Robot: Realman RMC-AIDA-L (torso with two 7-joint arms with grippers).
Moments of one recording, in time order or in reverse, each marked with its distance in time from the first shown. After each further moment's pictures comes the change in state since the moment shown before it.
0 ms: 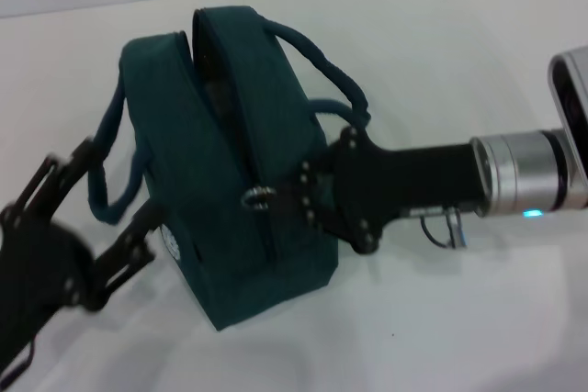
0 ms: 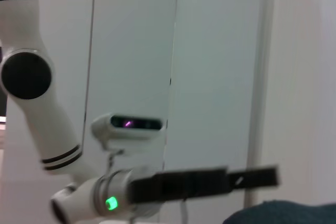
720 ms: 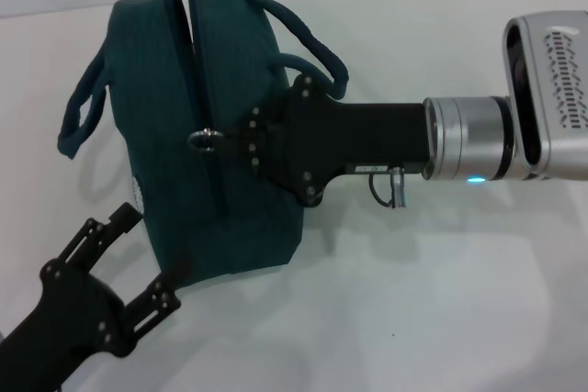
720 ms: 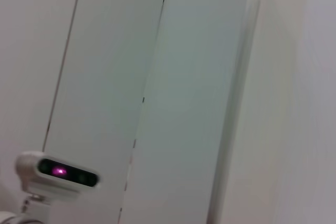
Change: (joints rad) left arm 0.047 -0.004 0.100 -0.065 -0.022 -0.093 -0.064; right arm 0.061 0.000 -0.201 -0.005 0.284 0.153 -0.101
